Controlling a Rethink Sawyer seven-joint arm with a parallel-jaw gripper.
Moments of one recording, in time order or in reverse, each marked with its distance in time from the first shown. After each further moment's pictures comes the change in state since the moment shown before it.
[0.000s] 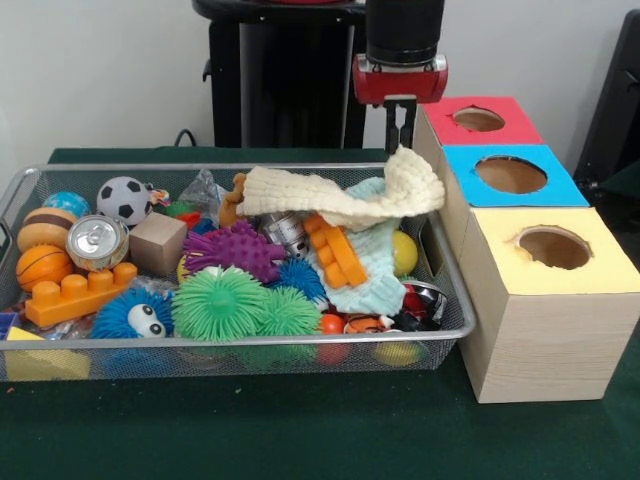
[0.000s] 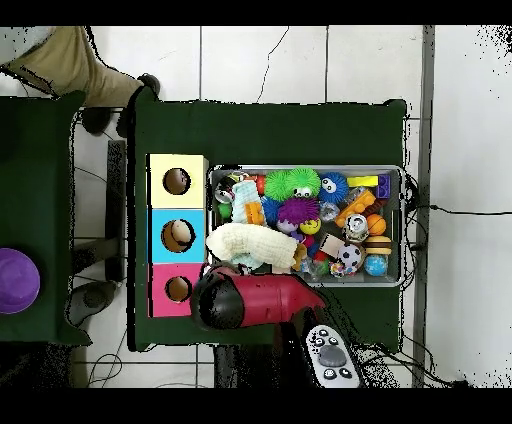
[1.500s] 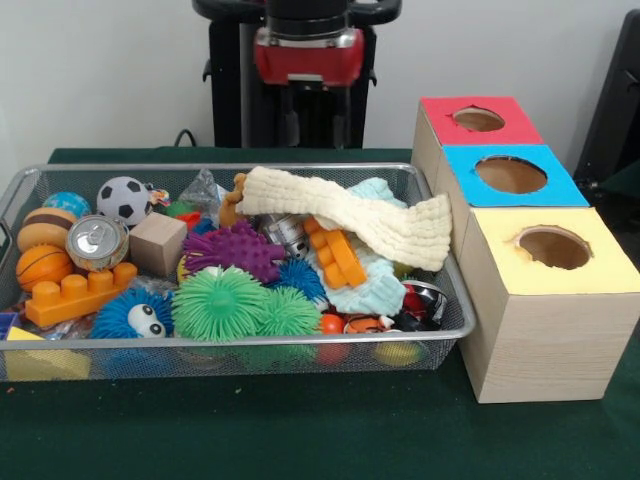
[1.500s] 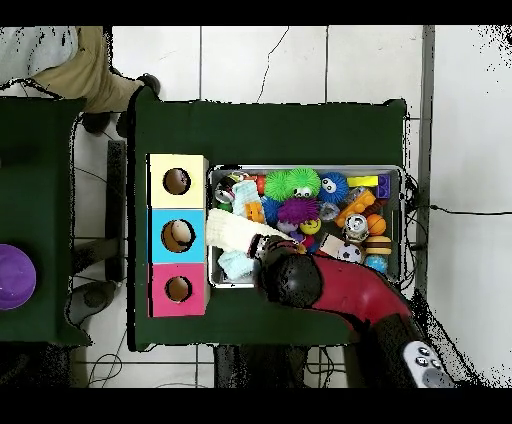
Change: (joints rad) arm -0.282 -0.076 0.095 -0.055 0.069 0.114 0.000
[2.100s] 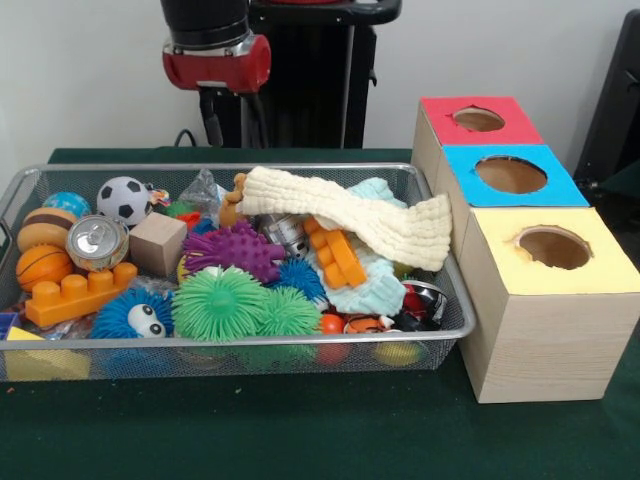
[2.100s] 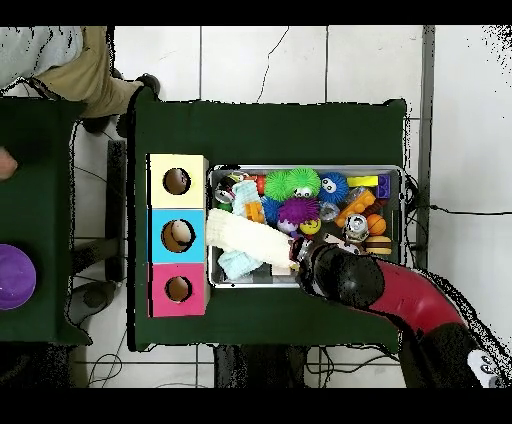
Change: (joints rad) arm -0.229 0.052 0.099 -0.023 -0.063 0.080 -0.001
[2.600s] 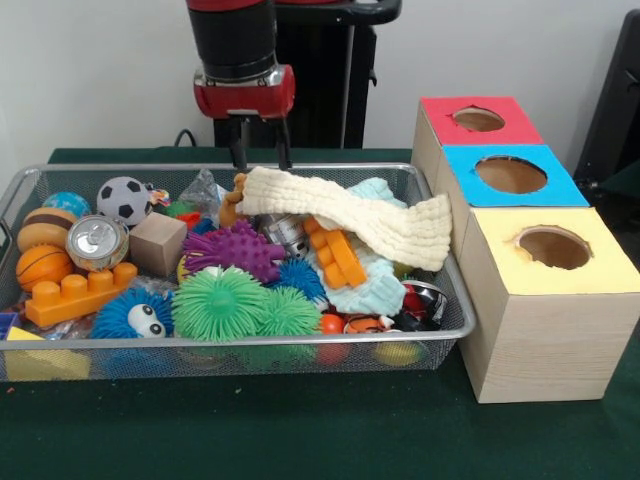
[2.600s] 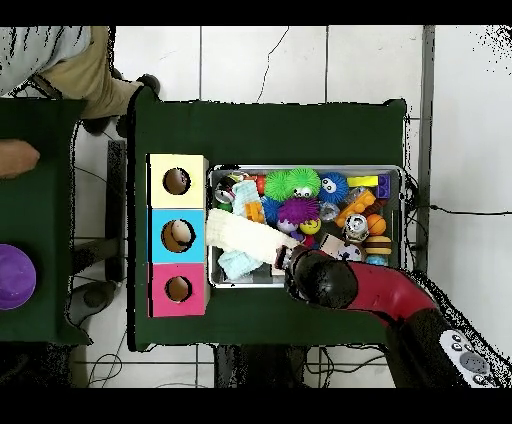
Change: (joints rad) arm 0.032 0.085 0.008 0.000 -0.133 -0.066 0.000
